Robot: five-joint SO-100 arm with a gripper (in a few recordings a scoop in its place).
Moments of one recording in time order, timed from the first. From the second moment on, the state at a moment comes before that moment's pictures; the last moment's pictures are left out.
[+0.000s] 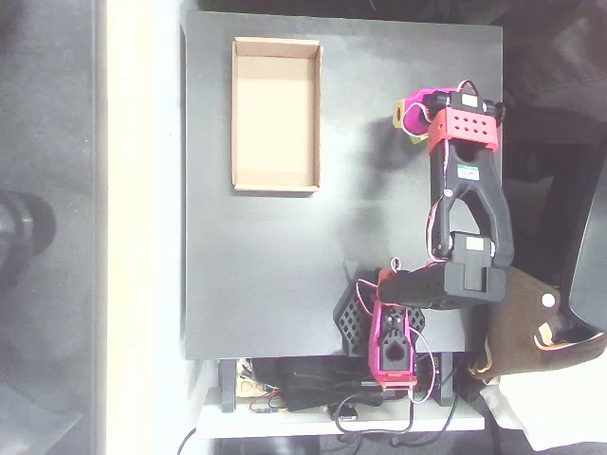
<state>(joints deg) 5.8 81.3 107.1 54.0 80.2</state>
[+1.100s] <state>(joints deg) 6.4 81.6 109.8 53.6 80.4</state>
